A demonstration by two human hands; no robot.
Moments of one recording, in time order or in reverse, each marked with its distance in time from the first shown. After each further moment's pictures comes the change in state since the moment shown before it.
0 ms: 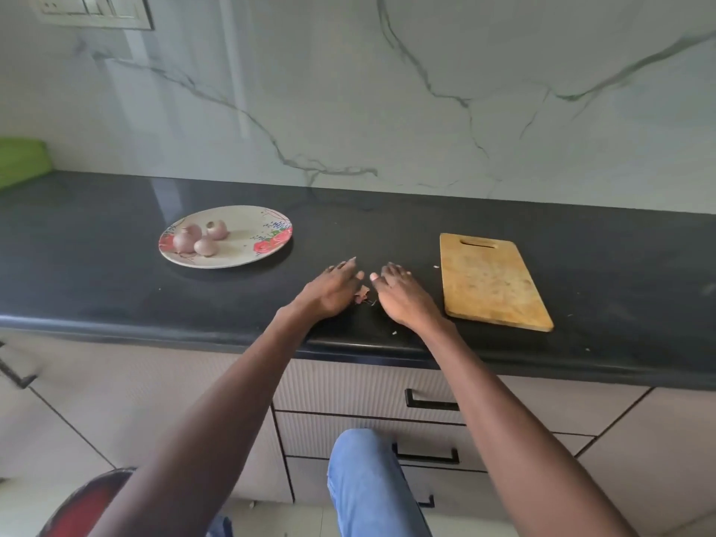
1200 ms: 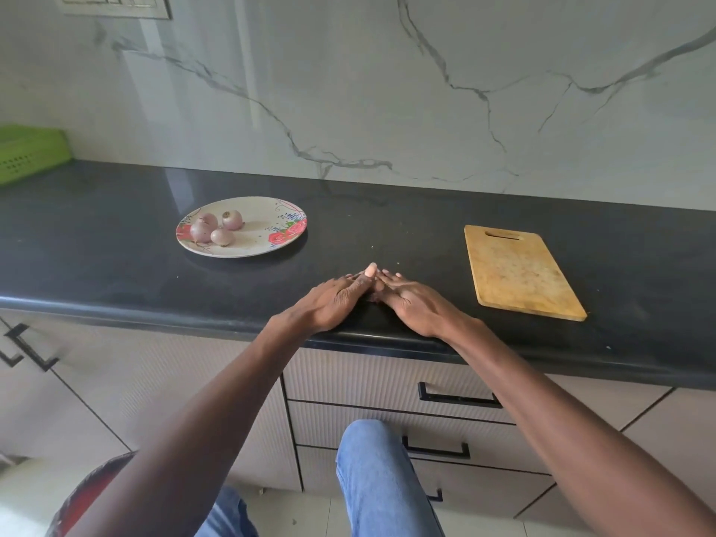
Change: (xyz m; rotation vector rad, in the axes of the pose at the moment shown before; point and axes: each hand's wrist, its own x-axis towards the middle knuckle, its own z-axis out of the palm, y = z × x) left_hand -0.052 -0.002 -0.012 -0.185 -0.133 0.062; right_hand -0.027 0.006 -0.002 0.133 -0.193 -0.259
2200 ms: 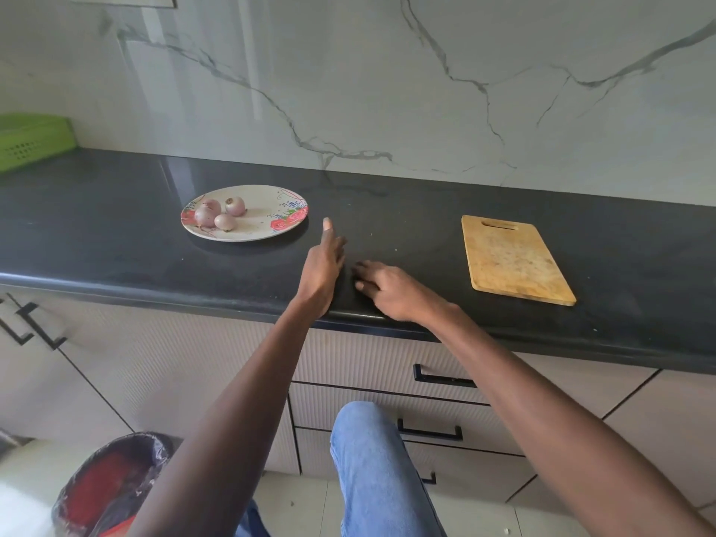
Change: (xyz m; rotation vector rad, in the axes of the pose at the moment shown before) left_hand 0.014 0.007 0.014 -0.976 0.465 -0.081; right_hand -0.002 -0.036 0.011 -0.103 0.051 -0.086
